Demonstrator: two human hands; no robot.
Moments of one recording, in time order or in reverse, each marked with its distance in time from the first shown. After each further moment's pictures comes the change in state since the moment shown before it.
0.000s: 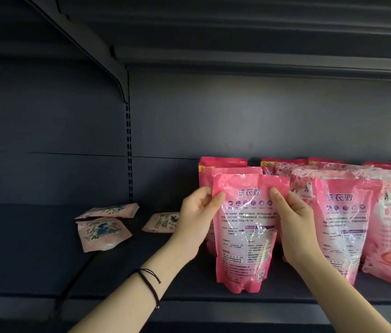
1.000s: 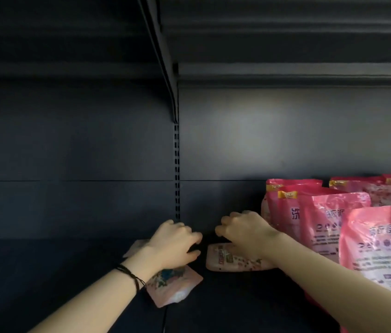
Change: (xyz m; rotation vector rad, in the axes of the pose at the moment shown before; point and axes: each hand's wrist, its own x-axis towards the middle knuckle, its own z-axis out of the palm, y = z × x) left_hand 0.076 -0.030 -0.256 1.783 -0.517 0.391; right_hand 0.059 0.073 0.221 -1.936 -0.905 -0.690
